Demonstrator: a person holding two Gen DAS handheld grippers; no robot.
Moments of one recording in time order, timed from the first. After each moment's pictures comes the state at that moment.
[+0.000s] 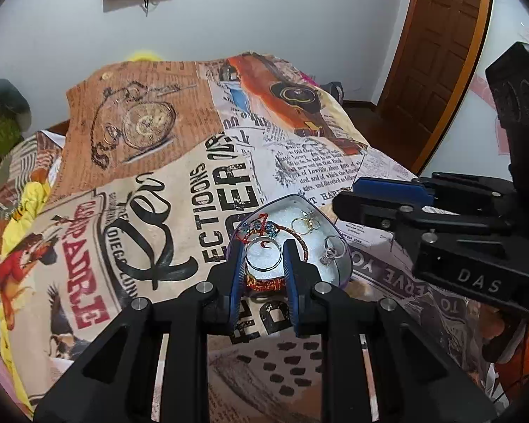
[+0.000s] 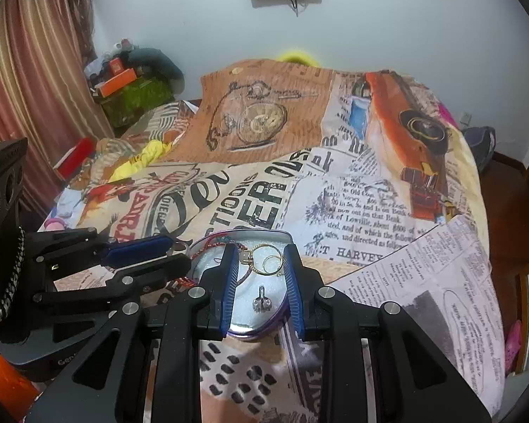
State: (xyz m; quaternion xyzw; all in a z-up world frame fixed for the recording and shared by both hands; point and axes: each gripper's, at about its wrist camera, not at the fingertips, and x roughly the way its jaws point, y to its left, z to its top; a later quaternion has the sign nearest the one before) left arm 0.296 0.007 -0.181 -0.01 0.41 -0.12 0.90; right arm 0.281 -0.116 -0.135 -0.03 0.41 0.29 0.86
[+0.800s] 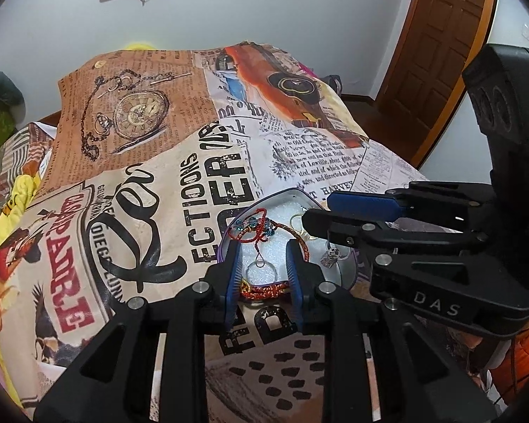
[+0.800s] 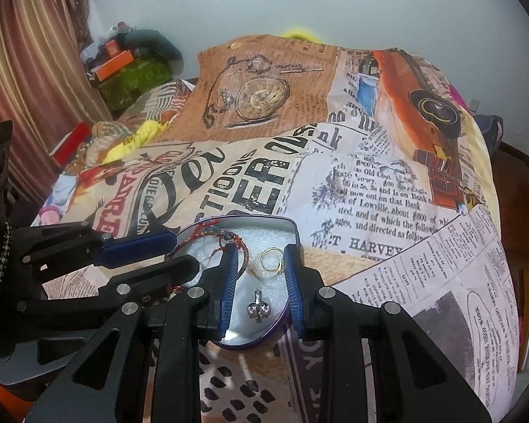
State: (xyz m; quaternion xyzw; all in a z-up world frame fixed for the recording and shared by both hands) left arm 0.306 0.003 -0.194 -0.02 0.42 -0.12 0.90; right arm 0.294 -0.104 -0.157 -0.04 0.45 0.29 0.85
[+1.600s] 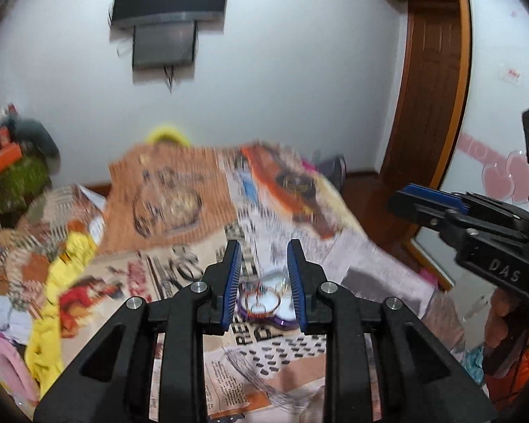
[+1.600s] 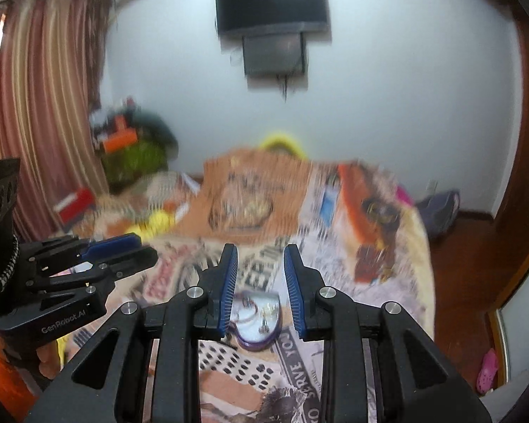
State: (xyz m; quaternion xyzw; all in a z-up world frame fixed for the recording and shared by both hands) left arm 0.186 0.012 -0.040 -0.02 0.25 -0.08 0.96; right arm 0.180 -0.151 0.006 -0.03 0.24 0.25 0.94
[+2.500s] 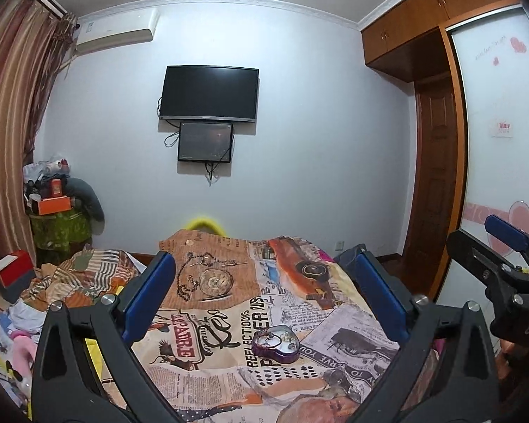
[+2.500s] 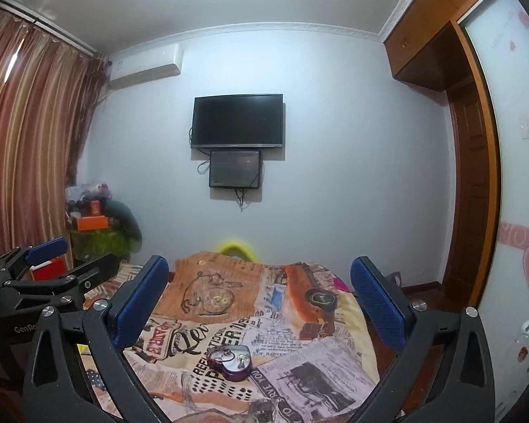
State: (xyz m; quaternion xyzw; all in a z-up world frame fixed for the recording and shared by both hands) left arm 0.033 -0.001 0.020 -0.03 0.07 -0.01 1.00; right arm 0.039 -0.167 0.057 -0.02 0.04 0.14 0.99
